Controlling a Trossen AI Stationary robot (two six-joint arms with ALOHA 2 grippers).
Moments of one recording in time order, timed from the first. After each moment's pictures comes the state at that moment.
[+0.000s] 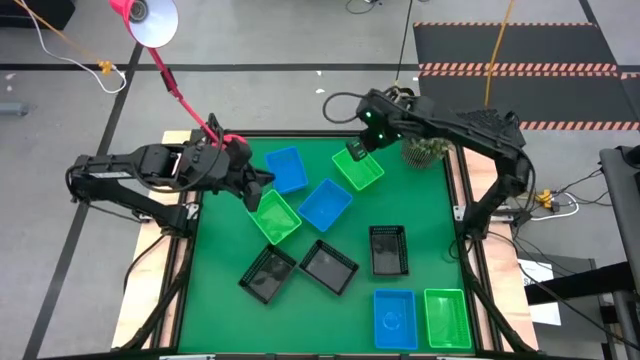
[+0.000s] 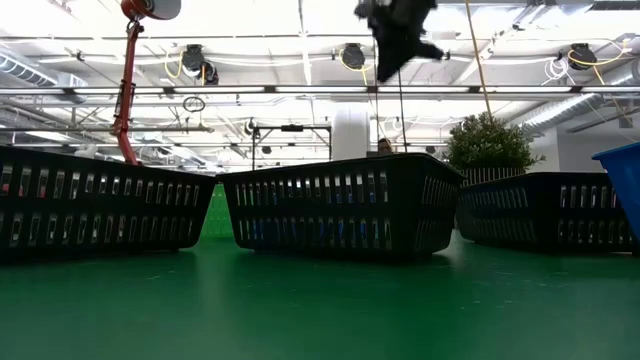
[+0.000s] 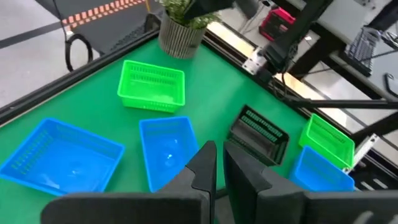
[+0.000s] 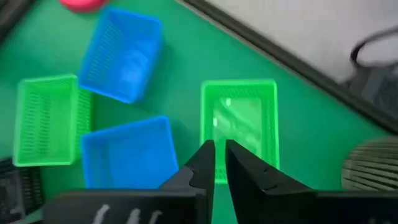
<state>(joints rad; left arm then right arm) -0.07 1.16 1.45 -0.87 -0.32 -0.65 -0.42 1.65 1.78 -1.19 0.10 0.51</state>
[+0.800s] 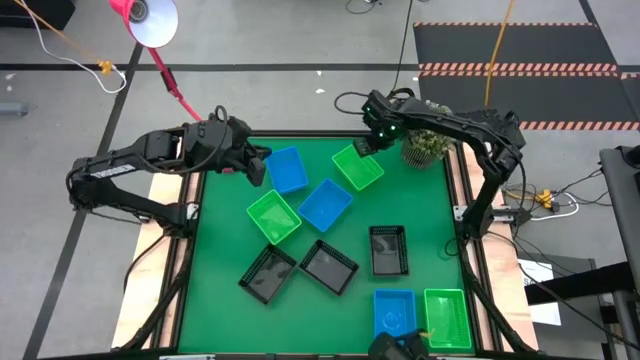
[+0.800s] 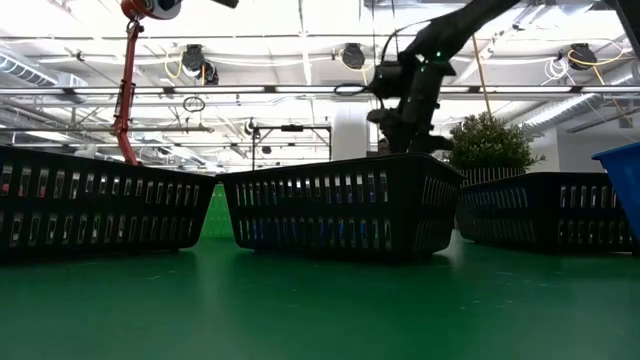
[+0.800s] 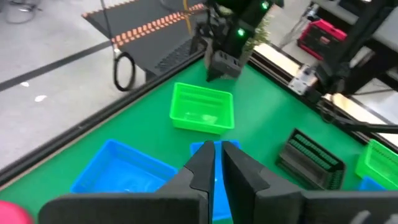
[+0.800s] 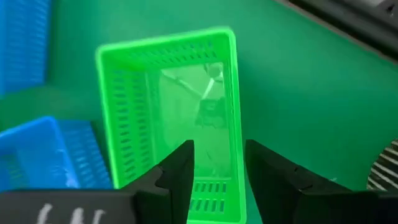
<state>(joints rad) 0.14 1.16 1.45 -0.87 -0.32 -0.50 -0.70 1.78 1.41 -0.90 -0.14 0.37</state>
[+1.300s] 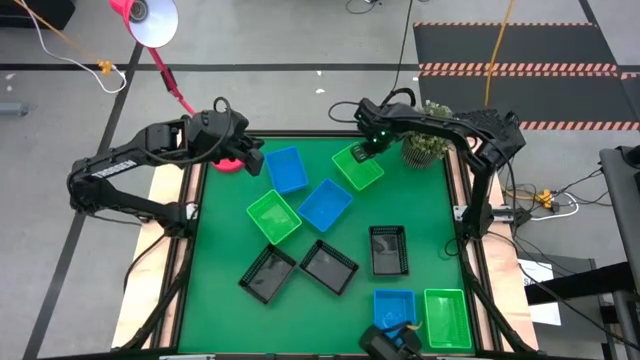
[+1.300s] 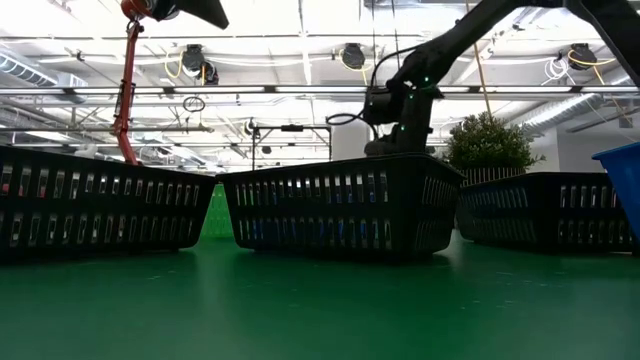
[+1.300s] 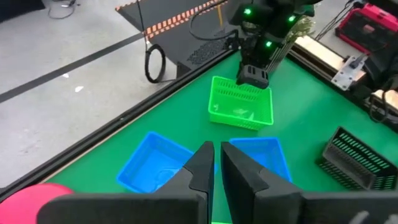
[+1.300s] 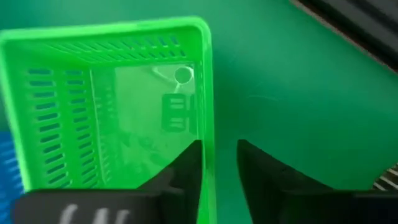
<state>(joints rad) 0.25 1.16 1.45 -0.95 -0.31 -0.44 -0.70 1.90 1.41 -0.86 -0.05 0.29</state>
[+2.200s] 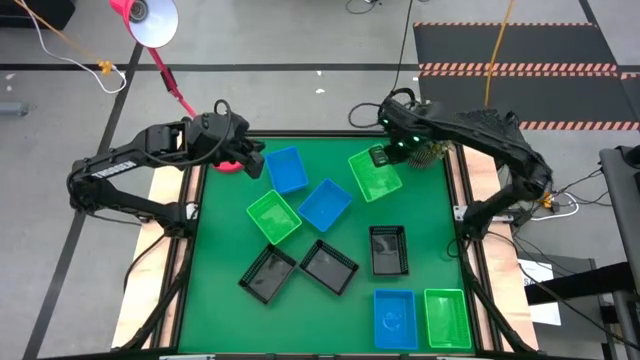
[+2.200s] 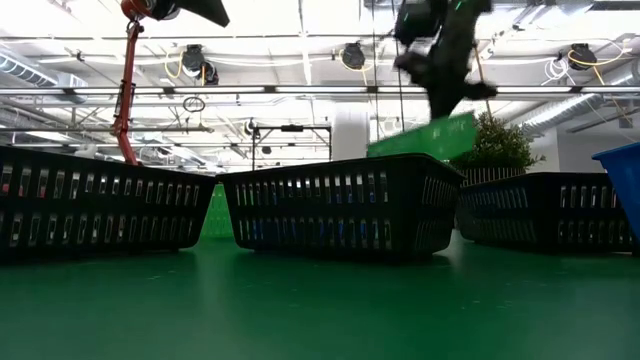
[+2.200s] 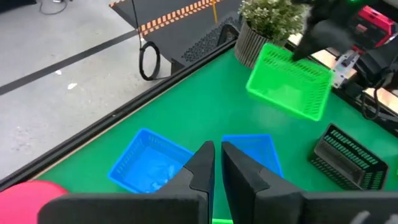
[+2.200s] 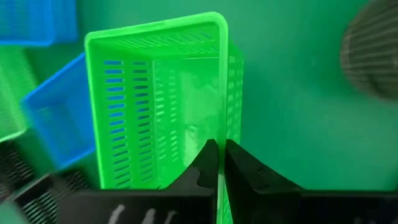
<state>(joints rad) 0.22 1.16 1.45 -0.95 -0.31 -0.47 -0.54 1.47 1.41 -1.25 -0.08 0.69</state>
